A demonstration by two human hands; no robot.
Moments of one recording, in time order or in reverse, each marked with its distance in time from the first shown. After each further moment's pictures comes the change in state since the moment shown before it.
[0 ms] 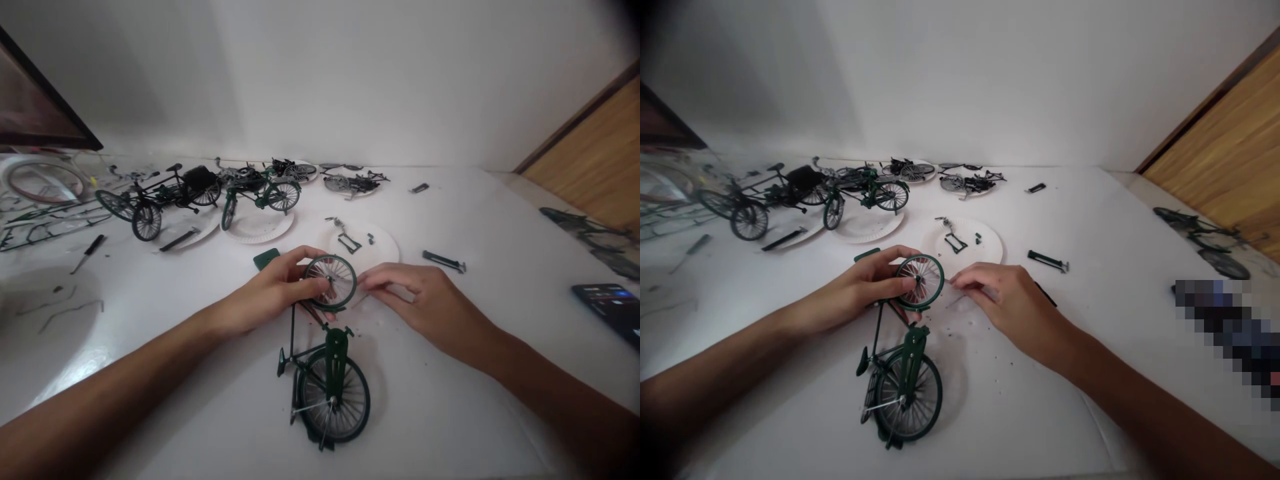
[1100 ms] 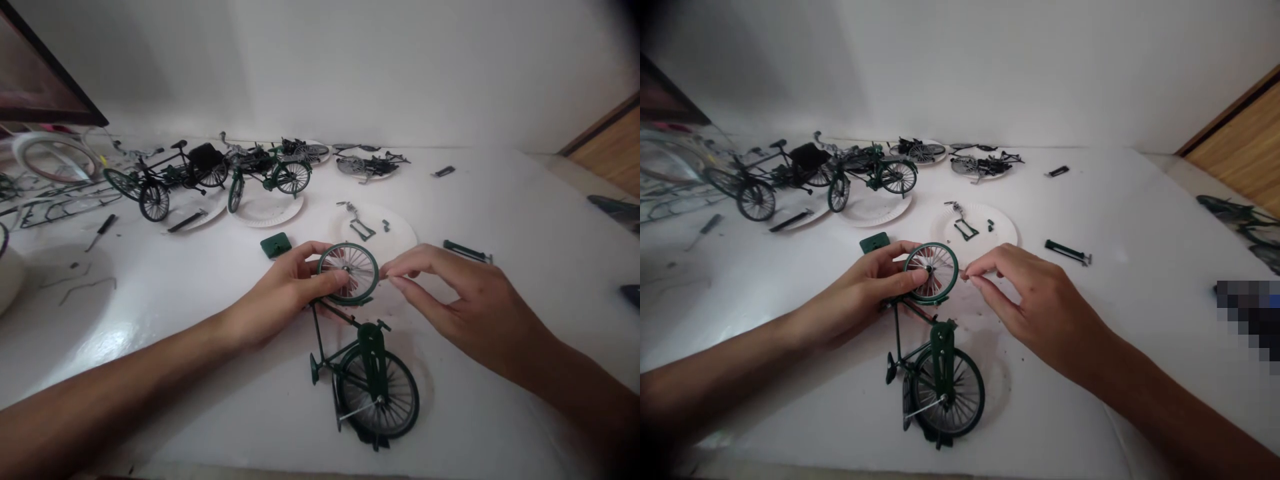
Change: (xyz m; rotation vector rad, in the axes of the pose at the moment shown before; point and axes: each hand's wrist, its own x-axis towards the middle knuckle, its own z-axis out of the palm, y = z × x) left_hand -0.009 -0.011 0.026 -0.206 0.169 0.026; right_hand -0.008 -0.014 -0.005 -0.237 0.107 -0.172
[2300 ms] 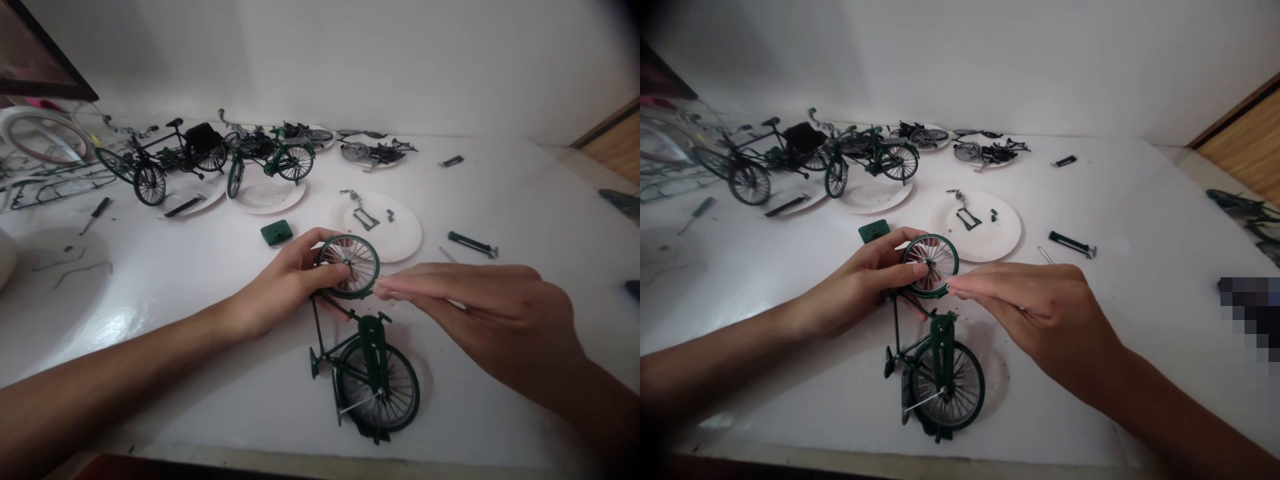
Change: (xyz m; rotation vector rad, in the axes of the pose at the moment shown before) left_hand 0.000 0.000 0.000 0.039 -0.033 0.027; right_hand -0.005 -0.019 -0.005 0.071 0.065 -0.148
